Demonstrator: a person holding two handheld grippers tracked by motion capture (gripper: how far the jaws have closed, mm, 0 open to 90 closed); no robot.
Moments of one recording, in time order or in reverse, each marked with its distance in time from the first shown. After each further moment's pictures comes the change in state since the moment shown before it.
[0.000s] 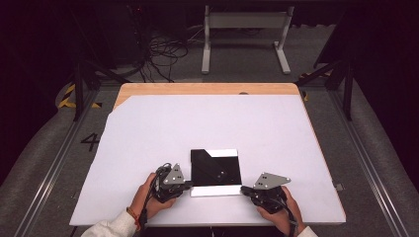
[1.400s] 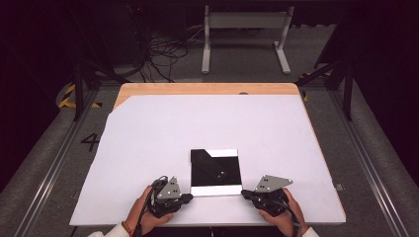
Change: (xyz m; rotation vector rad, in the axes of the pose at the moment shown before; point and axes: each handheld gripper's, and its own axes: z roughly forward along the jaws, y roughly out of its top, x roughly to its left) left arm -0.030 -0.017 -0.013 -0.032 -0.065 -0.006; right arm 0.001 -0.005 -0.005 0.006 0.054 -0.015
